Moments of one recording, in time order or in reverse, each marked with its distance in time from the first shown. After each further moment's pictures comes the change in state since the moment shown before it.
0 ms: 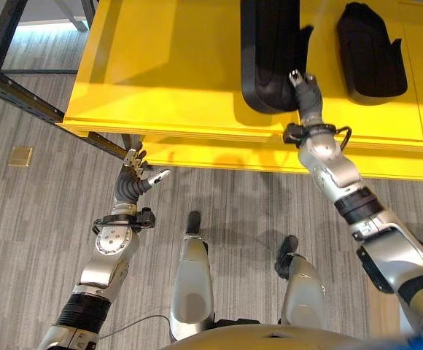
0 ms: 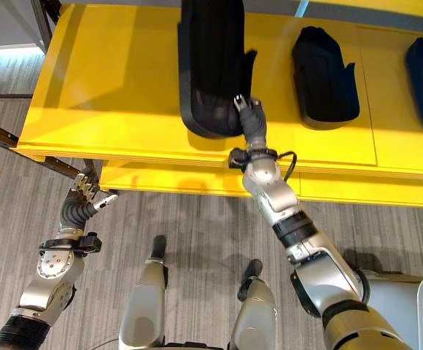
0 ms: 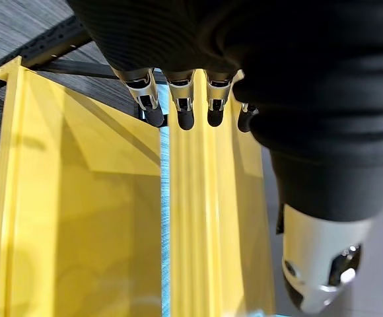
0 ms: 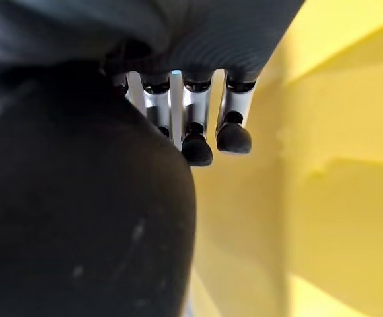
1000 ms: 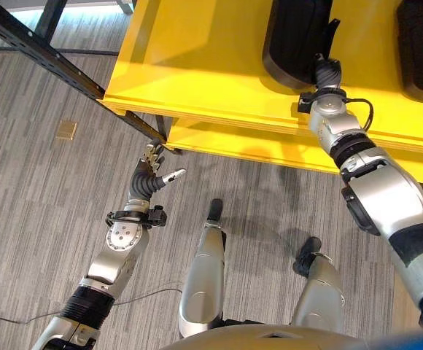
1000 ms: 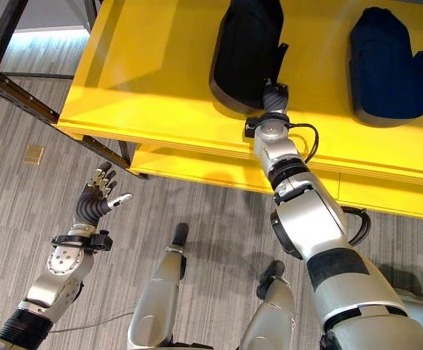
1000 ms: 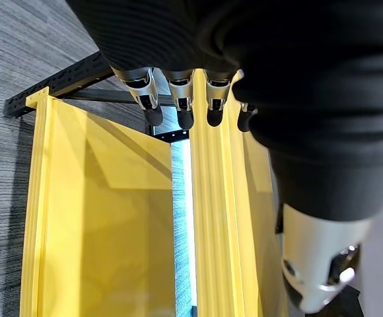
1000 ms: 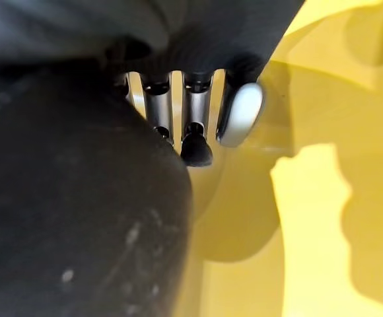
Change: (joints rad) left arm -0.053 0.040 -0.122 -0.009 -0.037 -0.020 0.012; right arm -0.428 0.061 0.006 0.877 0.008 0.006 -0.045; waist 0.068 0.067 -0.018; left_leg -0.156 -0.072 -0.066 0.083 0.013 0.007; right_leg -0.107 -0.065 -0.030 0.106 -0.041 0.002
